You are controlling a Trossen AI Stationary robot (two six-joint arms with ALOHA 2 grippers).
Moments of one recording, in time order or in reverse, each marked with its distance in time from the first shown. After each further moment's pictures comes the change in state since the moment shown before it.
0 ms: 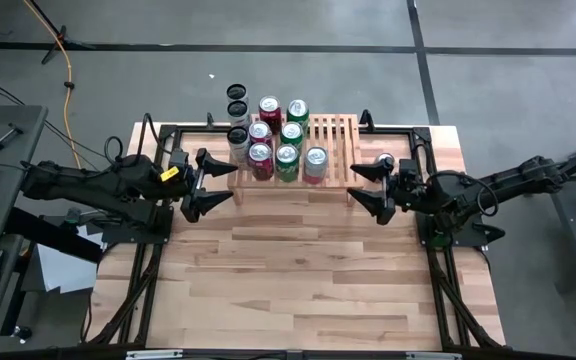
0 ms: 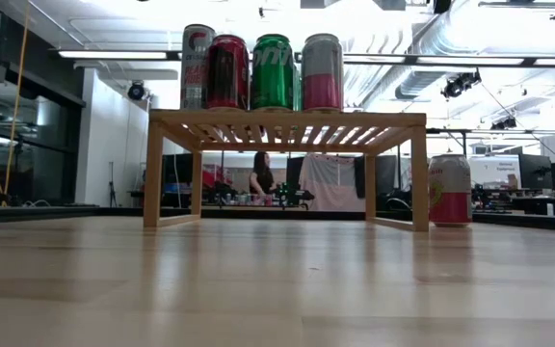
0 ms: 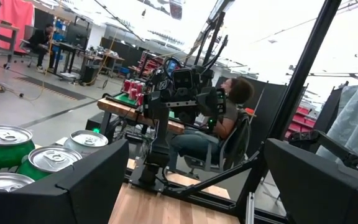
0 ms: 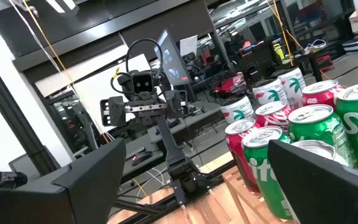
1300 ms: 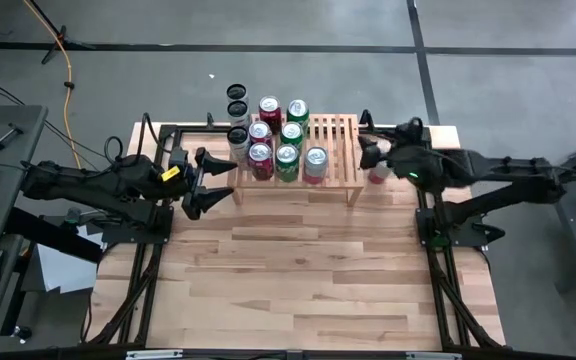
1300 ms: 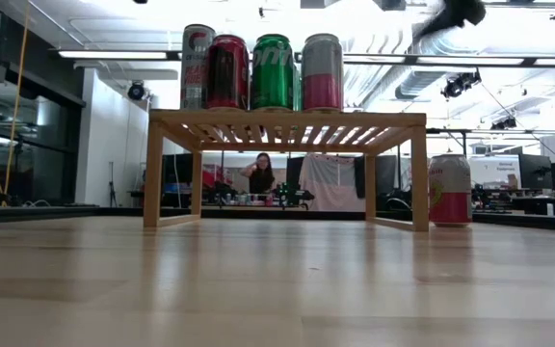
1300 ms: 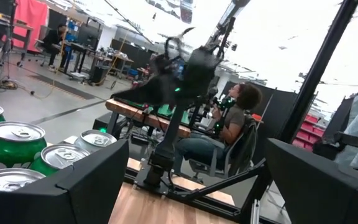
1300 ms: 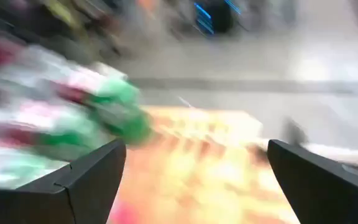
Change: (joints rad) left arm 0.000 0.000 0.000 0.002 -0.045 -0.024; right arm -0.250 0.174 0.463 -1.076 0.437 0.483
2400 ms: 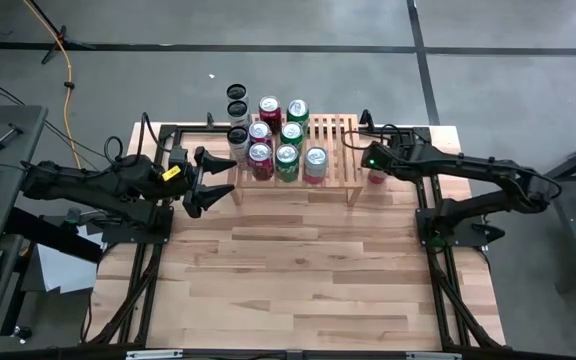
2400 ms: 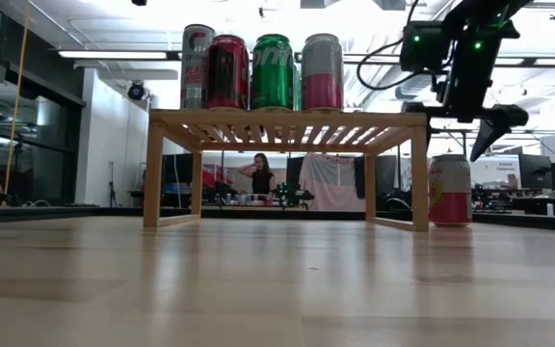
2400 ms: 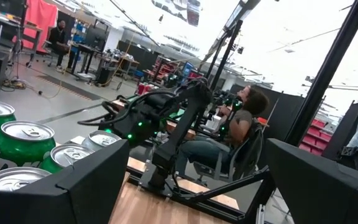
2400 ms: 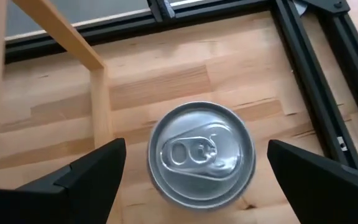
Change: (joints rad) left arm 0.000 0.000 0.000 0.000 -0.030 -0.011; right arm -0.452 0.176 -0.324 -0.197 -0.386 0.434
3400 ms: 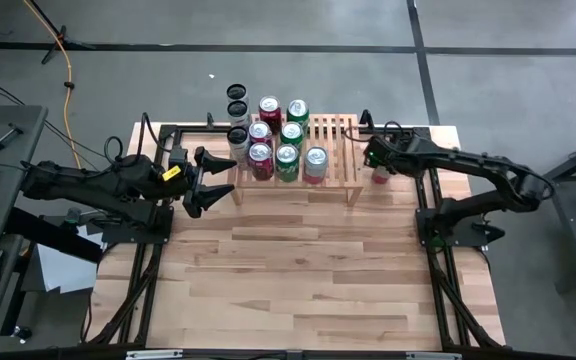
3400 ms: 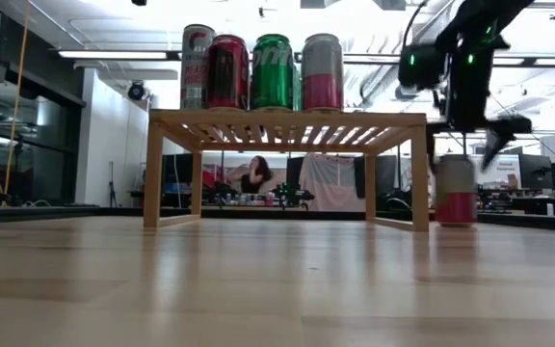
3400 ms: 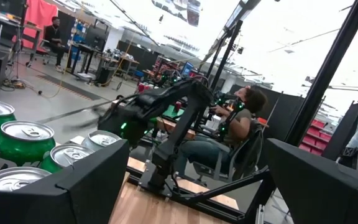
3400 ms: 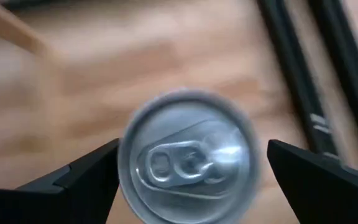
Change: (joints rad) left arm 0.000 0.000 0.000 0.000 0.000 -0.003; right arm -0.120 0.065 -0.004 -0.032 -0.112 -0.022
